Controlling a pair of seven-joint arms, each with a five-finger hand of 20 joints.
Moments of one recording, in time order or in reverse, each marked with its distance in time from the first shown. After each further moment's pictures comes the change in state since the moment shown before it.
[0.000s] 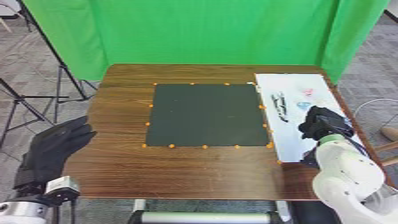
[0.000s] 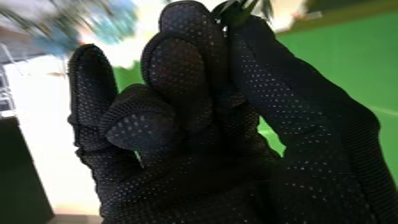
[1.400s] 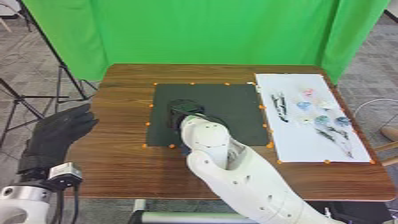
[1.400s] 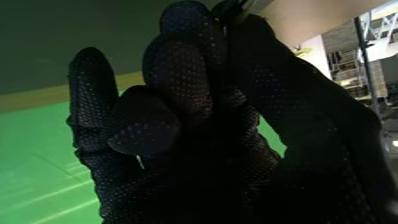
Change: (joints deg) left arm -8.1 0.3 1.9 1.9 1.3 -1.4 -2.9; right arm 34.1 -34.0 -38.0 25.2 -5.6 -14.6 -9.7
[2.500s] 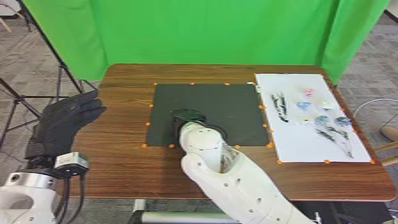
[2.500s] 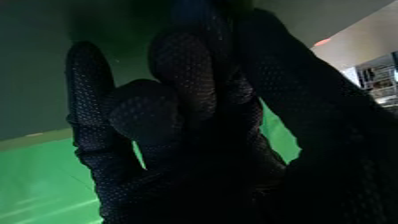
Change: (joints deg) left arm -5.4 1.4 2.2 0.6 1.2 -2.2 0.2; right arm -2.5 -3.2 1.3 4.1 -1.5 -1.4 3.7
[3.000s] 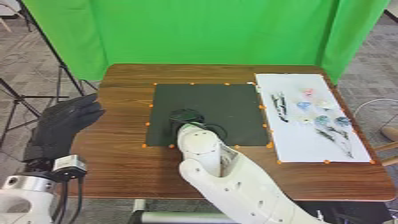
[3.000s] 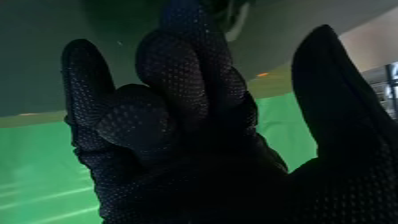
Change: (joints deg) left arm 2.8 -0.3 -1.8 -1.1 0.1 0.2 -0.3; right arm 2.0 2.3 -4.0 -2.7 0.7 -2.4 2.6
